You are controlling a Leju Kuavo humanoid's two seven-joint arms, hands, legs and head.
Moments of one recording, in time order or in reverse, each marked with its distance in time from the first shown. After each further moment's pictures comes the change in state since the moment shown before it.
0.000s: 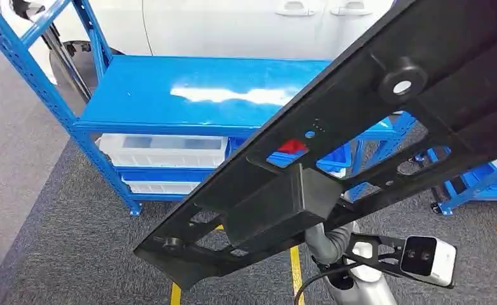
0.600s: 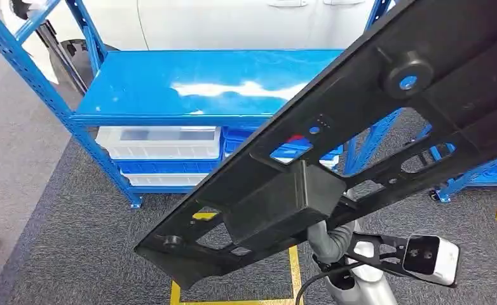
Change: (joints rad) left arm 0.004 -0.002 0.001 0.000 0.006 0.015 0.013; right arm 0.009 0.005 -0.005 -0.008 0.001 0.013 -0.002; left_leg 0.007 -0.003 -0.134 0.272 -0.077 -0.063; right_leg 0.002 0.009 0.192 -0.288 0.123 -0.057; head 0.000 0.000
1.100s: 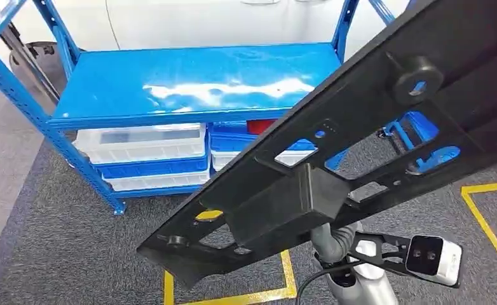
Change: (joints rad) left arm 0.000 0.008 0.004 0.000 0.017 0.013 0.016; right arm -0.007 0.002 -0.027 0.011 0.002 0.026 -0.011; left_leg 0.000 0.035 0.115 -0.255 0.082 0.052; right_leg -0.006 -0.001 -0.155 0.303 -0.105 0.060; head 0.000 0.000
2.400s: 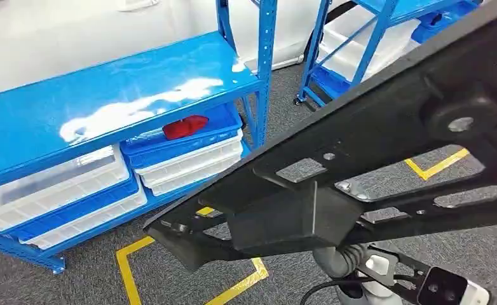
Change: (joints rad) left arm 0.006 -0.027 -0.009 0.000 -0.039 0.083 0.048; right arm 0.044 0.035 -0.014 -0.149 0.152 -0.057 -0.002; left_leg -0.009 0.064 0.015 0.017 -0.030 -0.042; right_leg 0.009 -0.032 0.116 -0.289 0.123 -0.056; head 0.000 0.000
